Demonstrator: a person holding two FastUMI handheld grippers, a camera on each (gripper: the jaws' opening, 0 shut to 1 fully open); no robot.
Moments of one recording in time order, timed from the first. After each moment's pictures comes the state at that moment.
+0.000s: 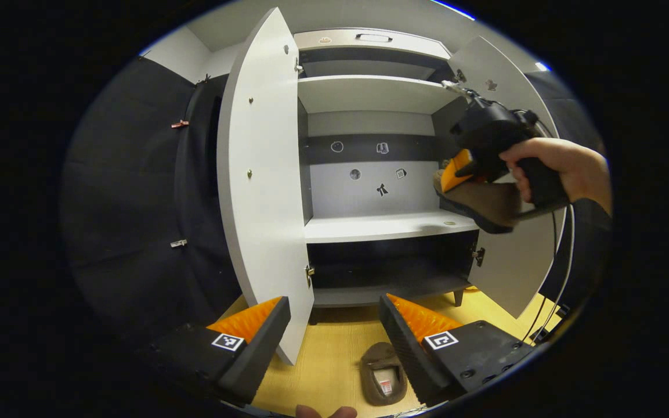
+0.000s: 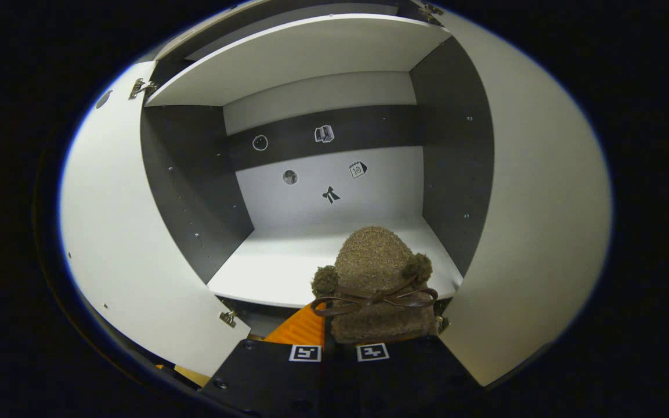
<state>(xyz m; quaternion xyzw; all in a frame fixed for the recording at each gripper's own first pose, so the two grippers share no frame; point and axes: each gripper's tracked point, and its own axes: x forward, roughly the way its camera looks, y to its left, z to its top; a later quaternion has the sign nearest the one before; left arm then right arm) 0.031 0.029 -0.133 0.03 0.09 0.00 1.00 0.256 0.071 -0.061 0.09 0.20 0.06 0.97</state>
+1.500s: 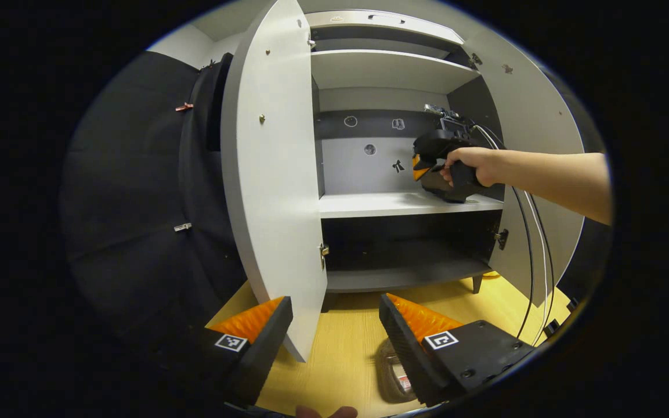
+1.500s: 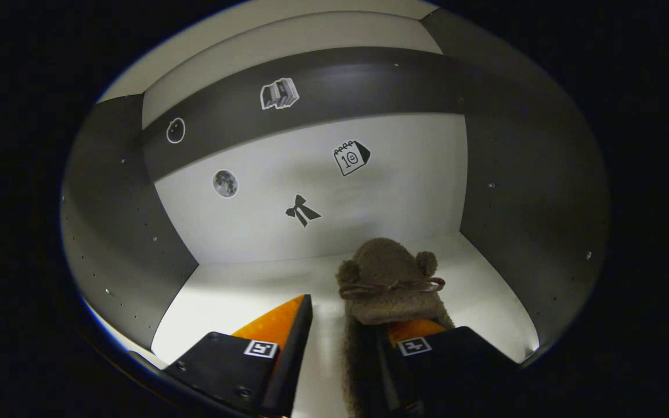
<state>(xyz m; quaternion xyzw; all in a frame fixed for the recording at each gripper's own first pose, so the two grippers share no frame) 0.060 0.057 -0.177 0.03 0.13 0.02 0.99 0.441 0.089 -0.128 0.11 0.22 0.02 0.97</state>
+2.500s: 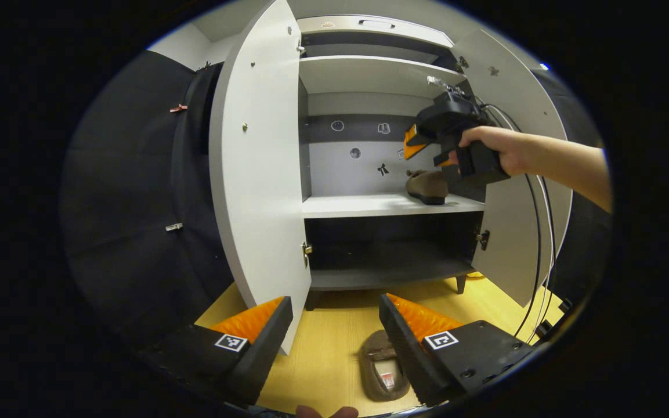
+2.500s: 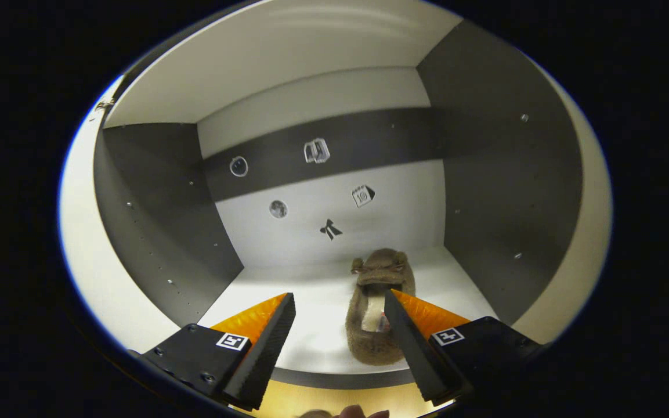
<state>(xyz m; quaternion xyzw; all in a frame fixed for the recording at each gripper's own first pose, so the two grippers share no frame) 0.037 0.027 -0.189 0.03 0.13 -0.01 0.99 0.323 0.077 -0.038 0.10 0.12 0.06 0.99</state>
